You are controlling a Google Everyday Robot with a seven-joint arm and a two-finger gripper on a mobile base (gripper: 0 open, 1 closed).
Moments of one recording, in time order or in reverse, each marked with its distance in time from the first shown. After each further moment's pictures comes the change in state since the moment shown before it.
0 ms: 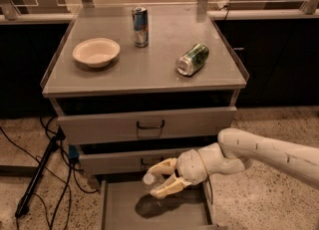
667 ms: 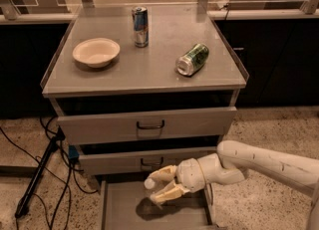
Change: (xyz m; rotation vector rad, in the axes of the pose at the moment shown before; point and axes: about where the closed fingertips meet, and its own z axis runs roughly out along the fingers) arm 0.039 -0.004 0.010 0.038 -0.061 0.043
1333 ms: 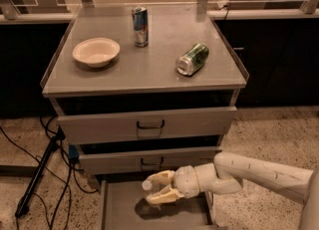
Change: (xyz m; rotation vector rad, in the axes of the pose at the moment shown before) arm 0.036 -0.017 0.017 0.078 -0.047 0.035
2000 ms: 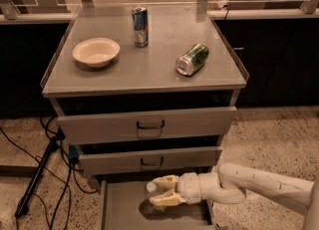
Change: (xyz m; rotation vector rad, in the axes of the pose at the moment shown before) arm 0.040 -0.012 -0.007 0.115 -0.006 0.053
